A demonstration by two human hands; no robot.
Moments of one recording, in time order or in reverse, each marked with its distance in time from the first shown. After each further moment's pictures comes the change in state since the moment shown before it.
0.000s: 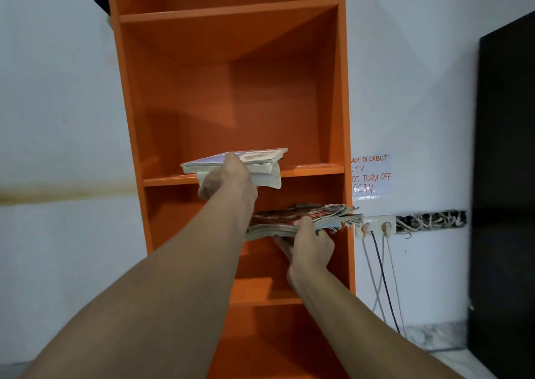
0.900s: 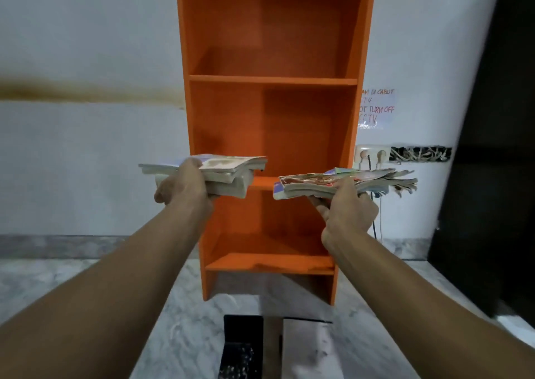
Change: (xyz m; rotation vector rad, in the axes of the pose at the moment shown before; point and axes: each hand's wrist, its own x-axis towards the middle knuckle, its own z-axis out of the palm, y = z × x) left_hand -0.038 -0.062 -0.304 0.083 0.103 0.069; right_hand -0.172 0.046 -0.137 -0.104 0.120 -0.139
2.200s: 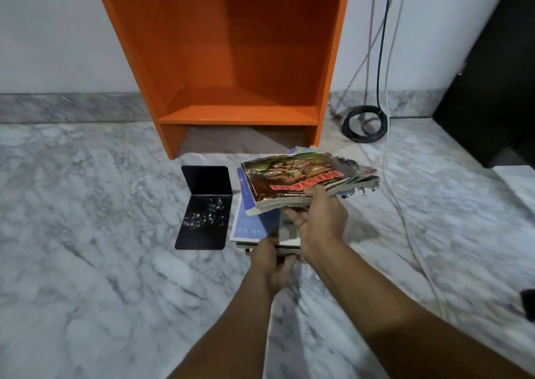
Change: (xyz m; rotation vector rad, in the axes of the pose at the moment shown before) left_hand -0.071 -0.474 -0.141 0.151 -0.179 -0.840; right_hand 0.028 0.226 -0.246 -0.141 0.124 0.480
